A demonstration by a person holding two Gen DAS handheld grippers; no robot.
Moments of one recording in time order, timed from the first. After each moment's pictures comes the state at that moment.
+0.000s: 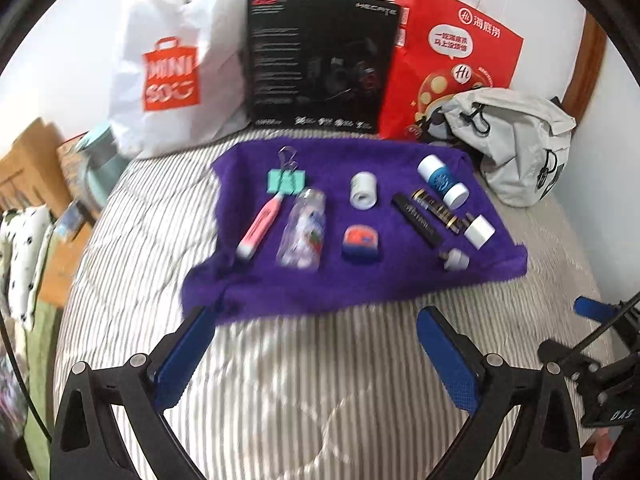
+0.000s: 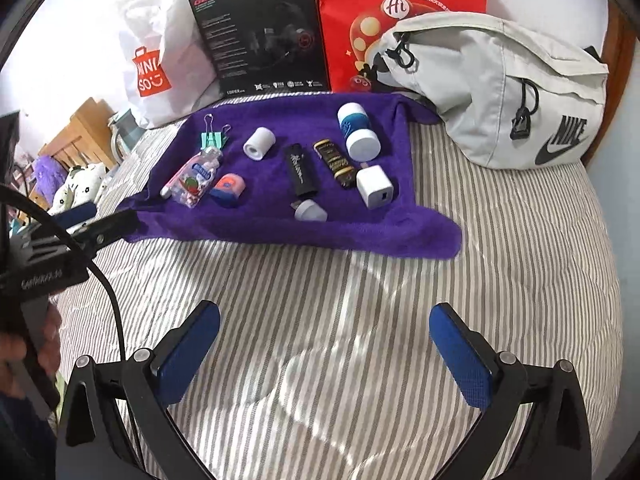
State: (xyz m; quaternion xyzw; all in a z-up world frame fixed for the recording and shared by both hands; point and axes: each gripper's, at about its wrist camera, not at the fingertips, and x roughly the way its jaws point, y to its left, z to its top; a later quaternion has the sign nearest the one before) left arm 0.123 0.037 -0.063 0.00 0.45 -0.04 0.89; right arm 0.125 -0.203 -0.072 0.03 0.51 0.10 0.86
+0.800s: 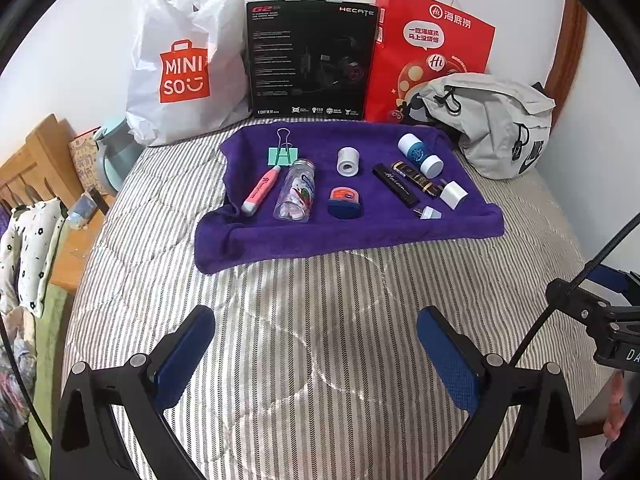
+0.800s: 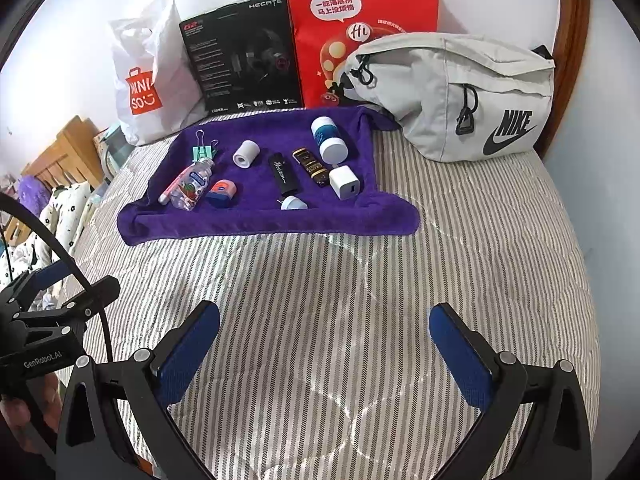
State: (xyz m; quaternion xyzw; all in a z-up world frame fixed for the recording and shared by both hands) left arm 0.061 0.028 -0.052 0.01 0.45 -0.04 0.89; right arm 0.076 -0.212 -0.043 0.04 0.48 0.04 0.88
